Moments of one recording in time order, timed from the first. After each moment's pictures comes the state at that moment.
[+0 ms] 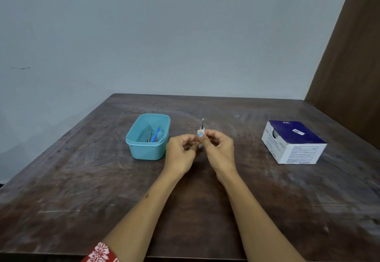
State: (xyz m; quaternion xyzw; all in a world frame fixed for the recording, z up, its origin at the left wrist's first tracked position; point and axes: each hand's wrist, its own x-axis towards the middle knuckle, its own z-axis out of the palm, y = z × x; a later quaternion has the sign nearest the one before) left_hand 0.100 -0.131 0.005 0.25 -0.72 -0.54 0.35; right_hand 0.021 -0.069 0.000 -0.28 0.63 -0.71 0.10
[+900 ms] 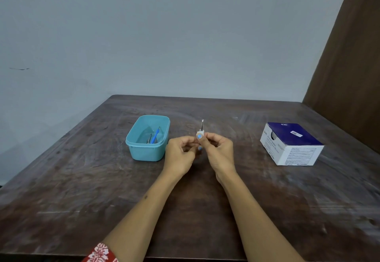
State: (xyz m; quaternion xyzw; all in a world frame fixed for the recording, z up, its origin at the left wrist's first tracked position) left_hand 0.100 -0.134 0.002 0.24 -0.72 -0.54 0.35; right_hand 0.026 -0.062 0.008 -0.27 0.61 -0.73 0.15
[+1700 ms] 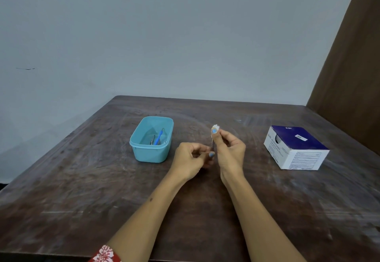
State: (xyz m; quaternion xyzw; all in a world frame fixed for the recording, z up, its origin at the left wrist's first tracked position) left_hand 0.101 -0.128 0.003 0.22 -0.74 -0.58 0.27; right_hand 0.029 -0.058 0.022 -0.19 0.57 -0.79 0.12
